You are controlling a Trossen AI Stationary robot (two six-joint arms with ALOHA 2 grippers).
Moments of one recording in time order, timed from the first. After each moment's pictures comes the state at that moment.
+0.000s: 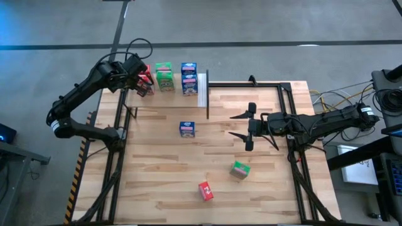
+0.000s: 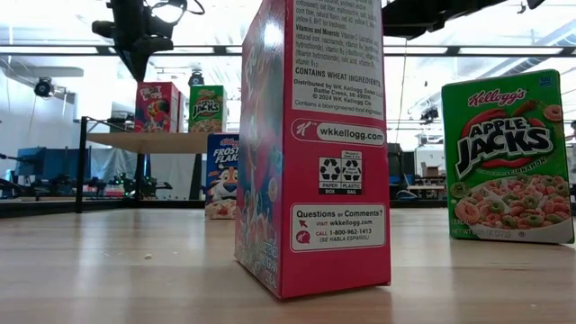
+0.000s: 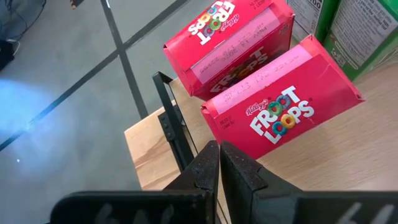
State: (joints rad) left arm 0.68 1.25 1.47 -1.40 -0.56 -0.24; right arm 0.11 0.99 0.69 0.09 0.26 -0.29
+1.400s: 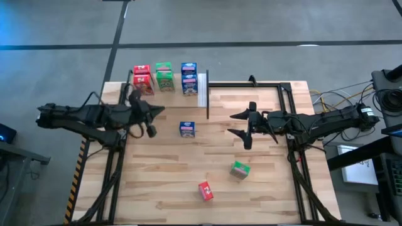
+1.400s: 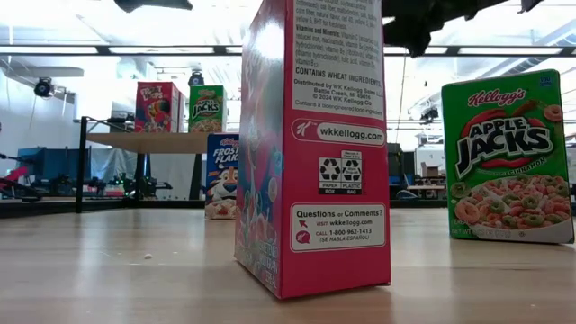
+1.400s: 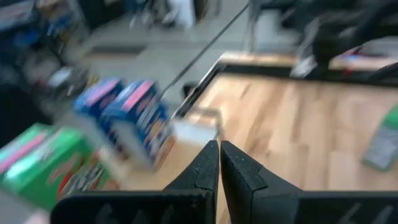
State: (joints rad) left arm -0.15 0.84 0.97 -0.50 -0.65 -0.08; right arm 0.08 1.00 0.69 0.11 0.26 0.07
